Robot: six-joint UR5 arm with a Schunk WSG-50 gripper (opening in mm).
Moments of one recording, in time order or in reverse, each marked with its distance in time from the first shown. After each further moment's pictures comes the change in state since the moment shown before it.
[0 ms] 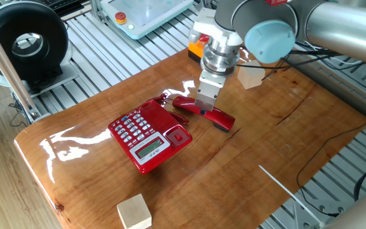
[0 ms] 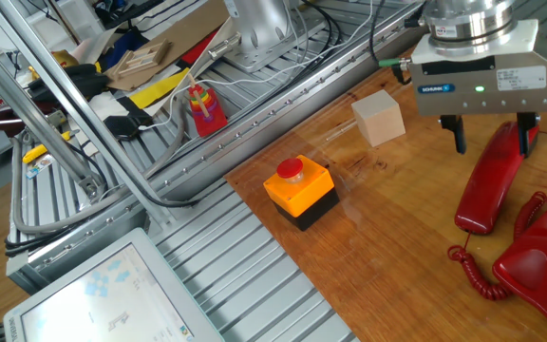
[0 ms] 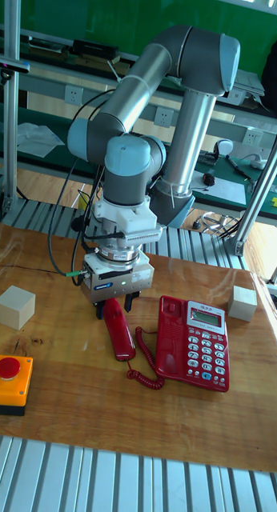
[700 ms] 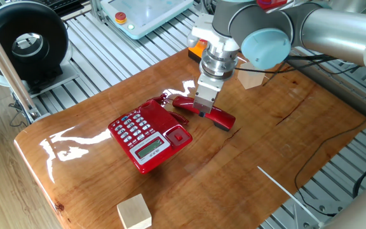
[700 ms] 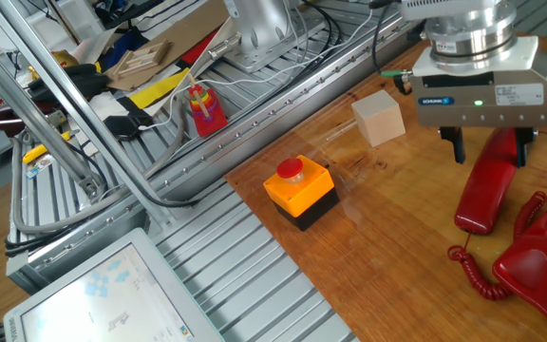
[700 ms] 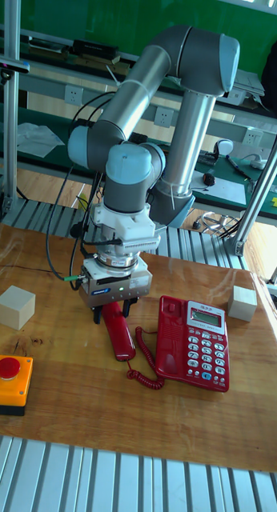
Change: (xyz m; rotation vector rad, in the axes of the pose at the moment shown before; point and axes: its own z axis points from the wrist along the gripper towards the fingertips) arm 0.008 -0.008 0.013 0.030 0.040 0.059
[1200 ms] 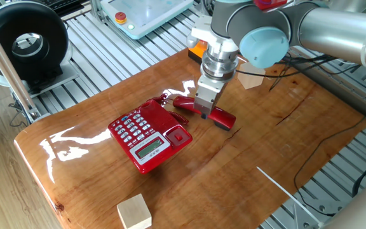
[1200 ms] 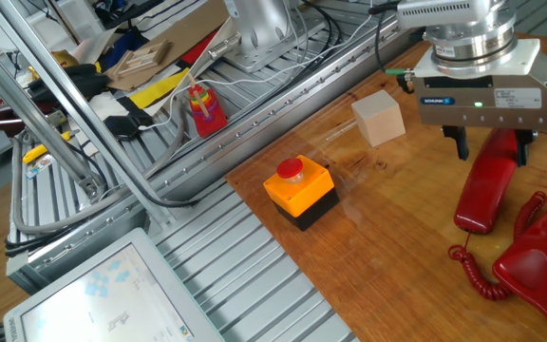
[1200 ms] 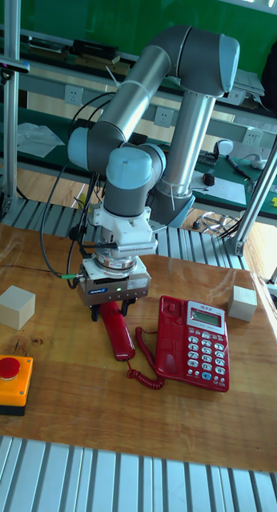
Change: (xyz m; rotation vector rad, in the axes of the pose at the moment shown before) arm 0.008 0.004 0.003 -0.016 0.034 0.071
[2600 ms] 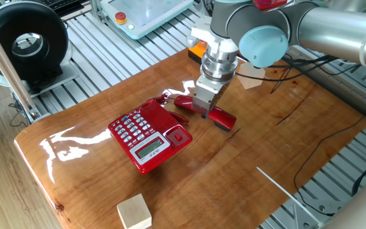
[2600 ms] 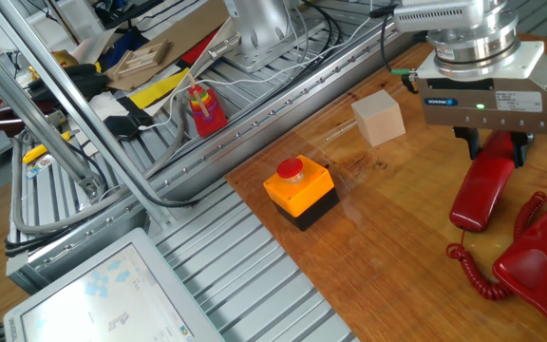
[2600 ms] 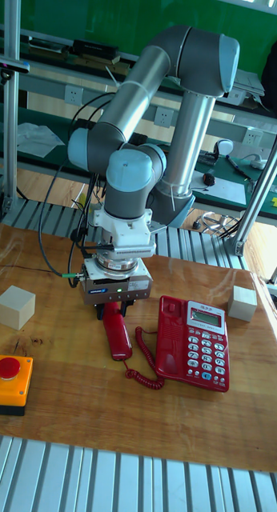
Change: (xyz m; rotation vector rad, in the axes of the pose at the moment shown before) arm 0.001 0.003 0.002 -0.006 0.014 0.084
